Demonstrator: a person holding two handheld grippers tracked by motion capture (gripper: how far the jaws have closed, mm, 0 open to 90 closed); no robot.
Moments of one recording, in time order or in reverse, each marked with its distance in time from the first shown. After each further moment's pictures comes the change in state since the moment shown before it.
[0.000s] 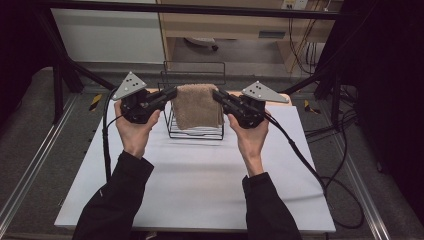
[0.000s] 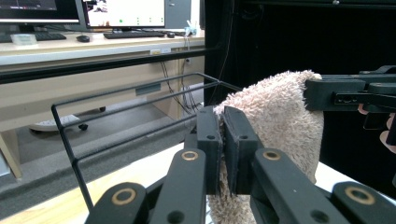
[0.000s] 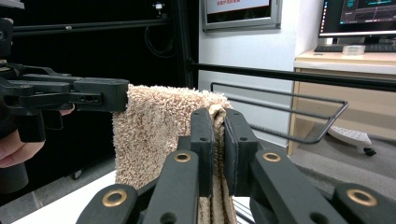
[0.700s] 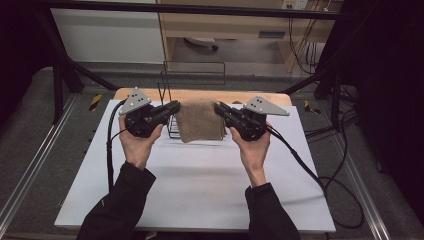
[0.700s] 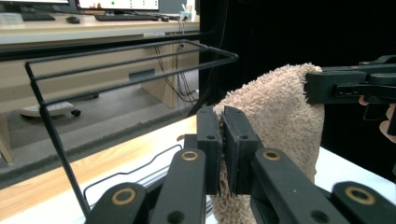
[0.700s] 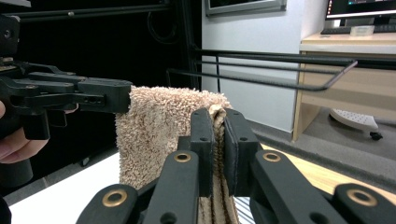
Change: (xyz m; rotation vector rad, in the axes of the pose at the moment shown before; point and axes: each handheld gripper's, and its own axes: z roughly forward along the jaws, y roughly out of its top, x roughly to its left) left arm -0.012 -0.030 -0.004 0.047 -0.015 -0.011; right arm 0.004 -0.027 -0.014 0.045 0.015 0.023
